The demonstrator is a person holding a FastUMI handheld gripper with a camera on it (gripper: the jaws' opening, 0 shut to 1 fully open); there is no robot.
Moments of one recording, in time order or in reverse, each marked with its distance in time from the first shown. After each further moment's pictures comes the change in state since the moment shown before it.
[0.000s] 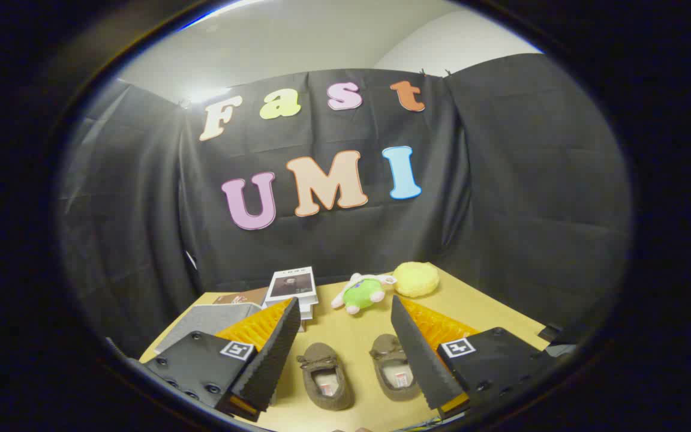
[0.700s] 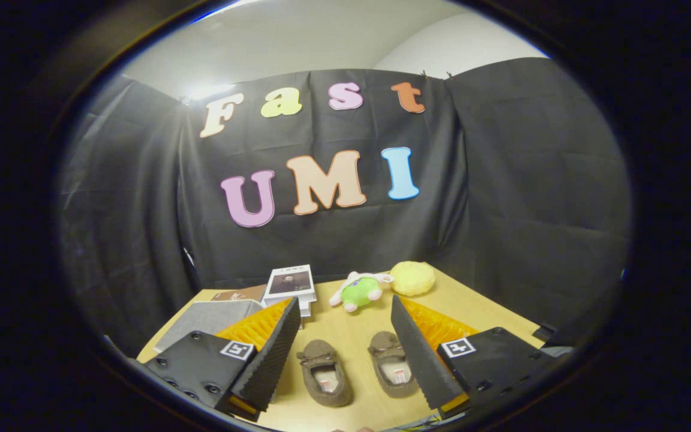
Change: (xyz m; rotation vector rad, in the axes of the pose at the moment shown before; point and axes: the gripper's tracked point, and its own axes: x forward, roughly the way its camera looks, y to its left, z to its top) arm -0.010 0.003 0.003 -0.026 -0.002 -0.023
